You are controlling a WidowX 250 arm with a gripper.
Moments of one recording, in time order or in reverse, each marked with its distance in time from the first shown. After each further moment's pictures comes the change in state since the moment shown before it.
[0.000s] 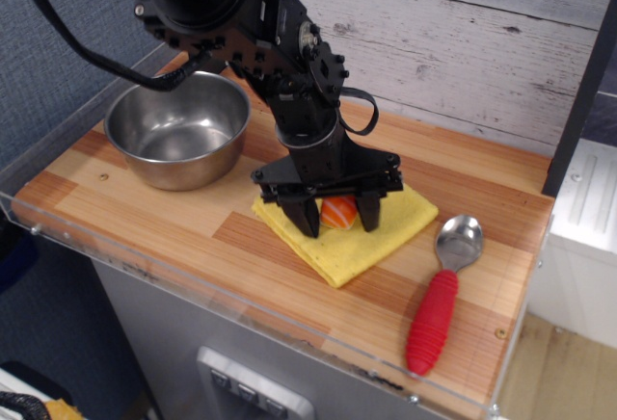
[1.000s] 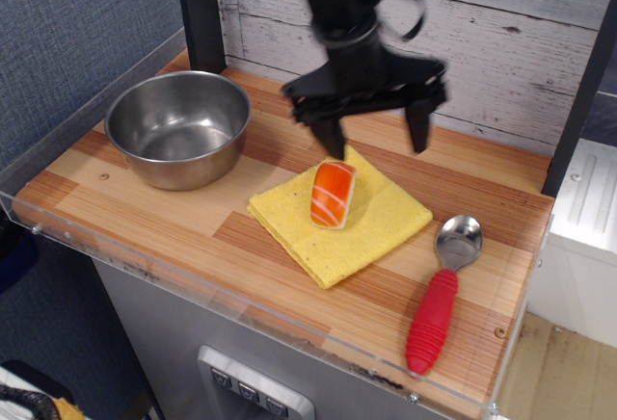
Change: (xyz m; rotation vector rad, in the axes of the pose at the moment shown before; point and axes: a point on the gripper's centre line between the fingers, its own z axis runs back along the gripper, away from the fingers) arm 0.027 -0.045 0.057 -0.021 -0.040 -0.018
